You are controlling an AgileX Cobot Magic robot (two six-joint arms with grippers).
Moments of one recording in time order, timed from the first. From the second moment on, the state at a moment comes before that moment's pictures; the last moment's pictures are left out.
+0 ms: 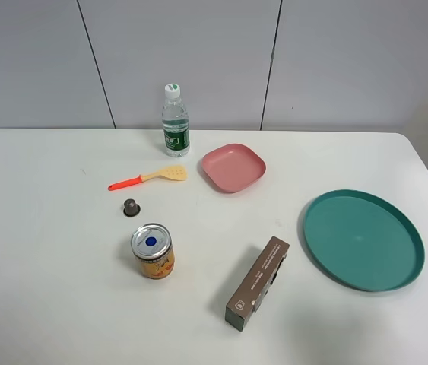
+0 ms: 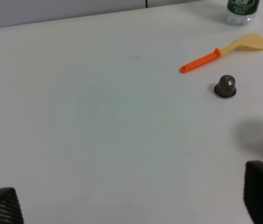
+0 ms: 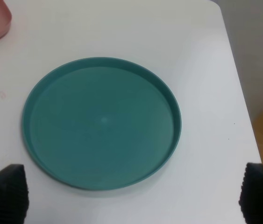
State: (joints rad) left arm 0.02 0.00 -0.51 -0.03 1.06 0.08; right arm -0.03 0.00 -0.48 -0.04 1.07 -0.12
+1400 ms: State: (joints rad) left arm 0.00 0.74 -0.82 -0.13 0.98 0.19; right arm -0.03 0.00 -0.48 -0.04 1.07 -0.12
